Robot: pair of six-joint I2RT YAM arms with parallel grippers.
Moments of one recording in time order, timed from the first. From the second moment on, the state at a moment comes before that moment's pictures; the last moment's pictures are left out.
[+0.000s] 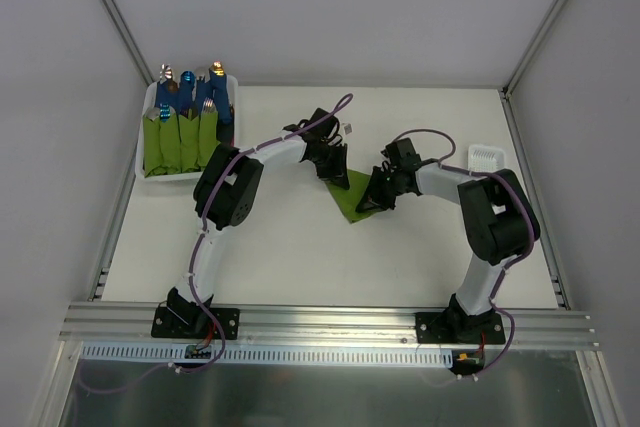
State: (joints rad) left arm -0.58 2.29 1.71 -0.48 0.47 -0.44; right arm 0.40 1.81 1.00 -0.31 -0.42 0.69
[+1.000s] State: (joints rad) left arm -0.58 2.29 1.73 -0.48 0.50 -0.40; right arm 0.23 1.67 0.90 -0.14 -0.44 0.71
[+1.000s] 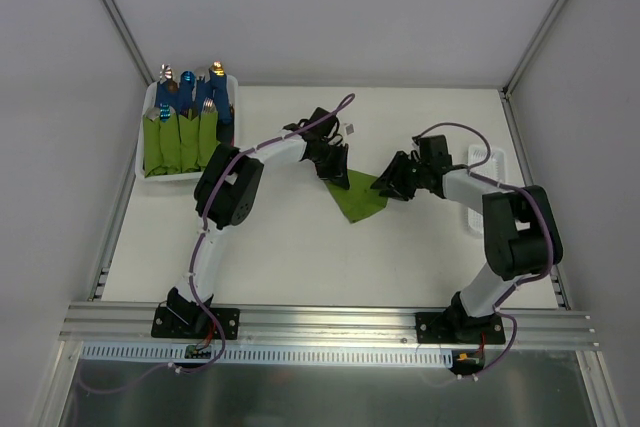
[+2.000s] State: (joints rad) left arm -0.51 2.38 1.84 -0.55 0.77 -0.22; right arm 0.38 1.84 0.81 0.25 -0.50 0.90
